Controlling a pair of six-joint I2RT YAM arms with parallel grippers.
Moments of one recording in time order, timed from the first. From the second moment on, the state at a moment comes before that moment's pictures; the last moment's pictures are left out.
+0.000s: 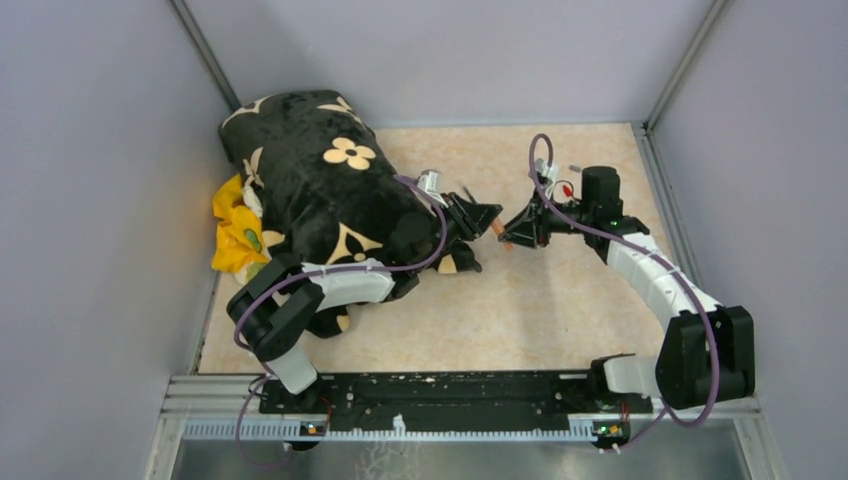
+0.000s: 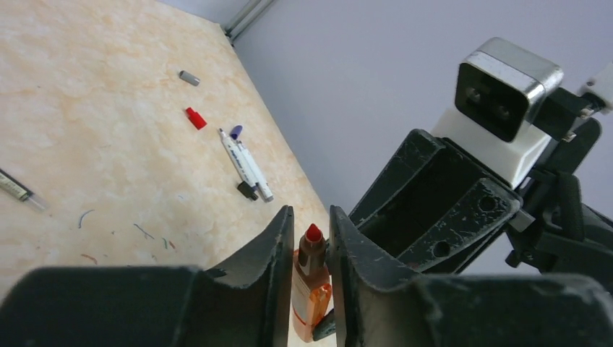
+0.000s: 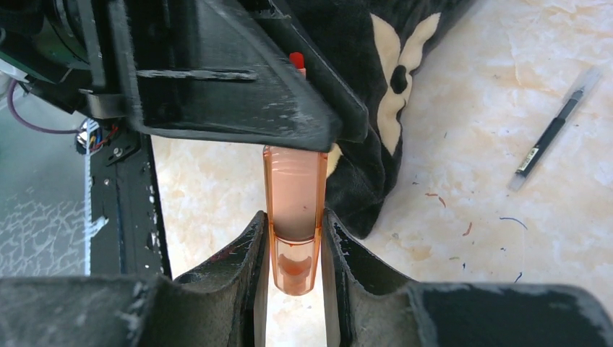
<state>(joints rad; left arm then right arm) -0.87 1.67 0.83 0.98 -0.09 -0.88 0.18 1.29 0.88 -0.16 -1.06 -0.17</state>
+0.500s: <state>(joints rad) -0.88 1.67 0.77 1.03 -0.10 -0.83 0.19 1.29 0.88 -0.20 -1.04 -0.23</state>
